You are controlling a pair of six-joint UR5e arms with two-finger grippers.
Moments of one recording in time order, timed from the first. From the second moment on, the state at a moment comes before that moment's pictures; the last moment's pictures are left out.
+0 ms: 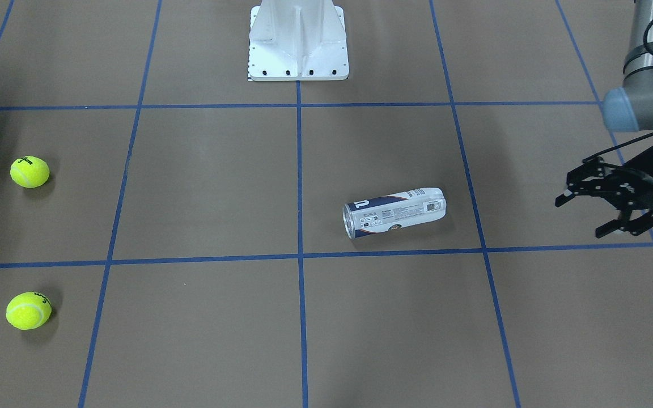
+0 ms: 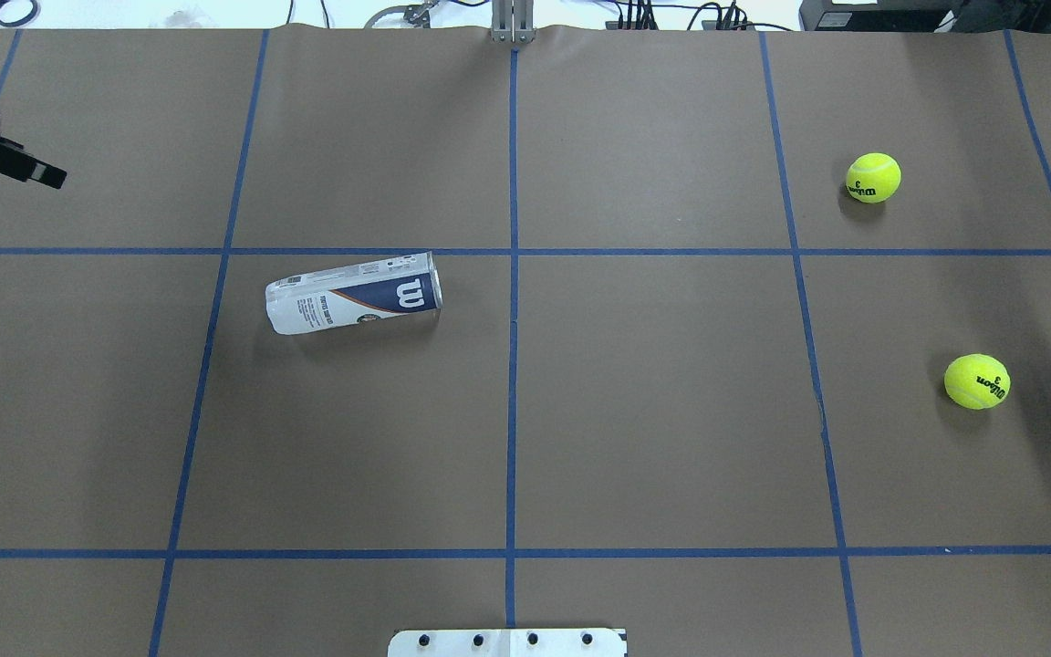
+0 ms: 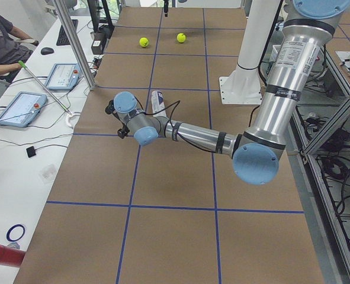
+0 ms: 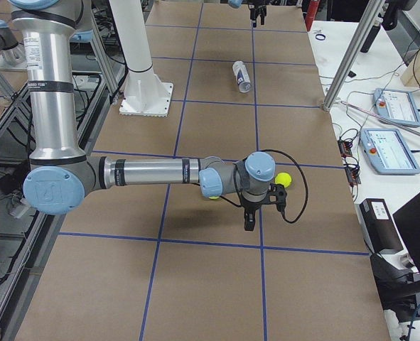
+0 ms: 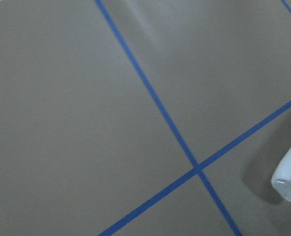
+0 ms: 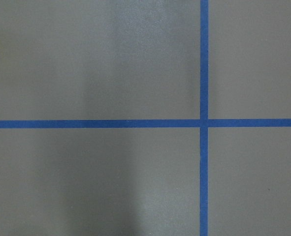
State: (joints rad) left arm -1.17 -1.89 -1.47 -2.25 -2.48 -0.28; right arm 1.39 -1.53 1.57 -1.41 2.32 0.28
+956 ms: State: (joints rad) left arm -0.93 -2.14 -1.49 -2.24 -2.39 -0.38; right arm 1.39 -1.52 1.56 -1.41 2.32 0.28
